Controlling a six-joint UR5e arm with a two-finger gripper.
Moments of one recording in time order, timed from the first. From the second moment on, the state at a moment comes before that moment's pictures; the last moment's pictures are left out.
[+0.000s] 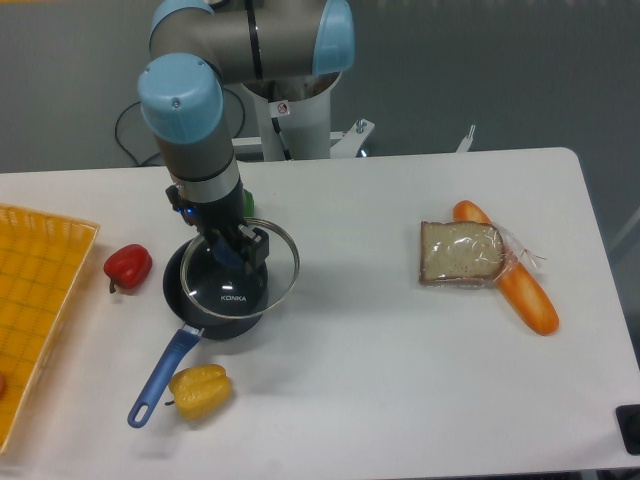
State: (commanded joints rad) arm 2.19 -1.76 -1.59 -1.27 1.58 0.78
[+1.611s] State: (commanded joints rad) arm 2.22 -1.77 -1.56 -1.26 1.58 0.78
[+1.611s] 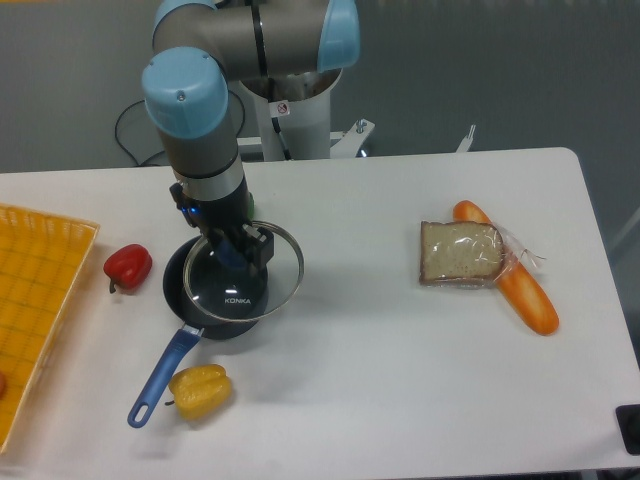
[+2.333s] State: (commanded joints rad) arm 2.29 -1.79 -1.56 -1.26 1.59 0.77
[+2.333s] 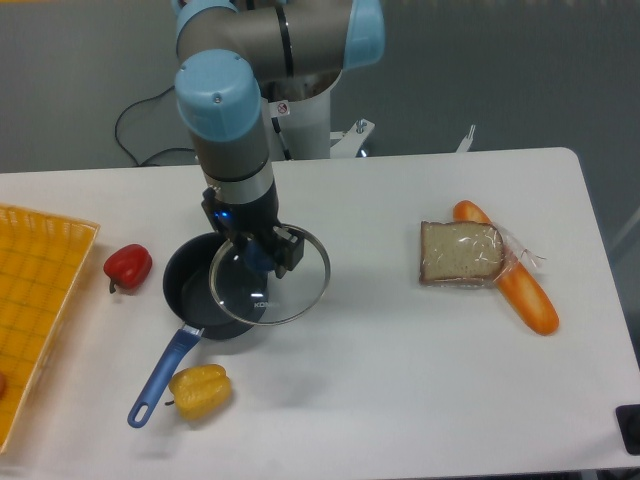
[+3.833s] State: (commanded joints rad) arm 2.43 -1.92 -1.59 -1.26 1.58 0.75
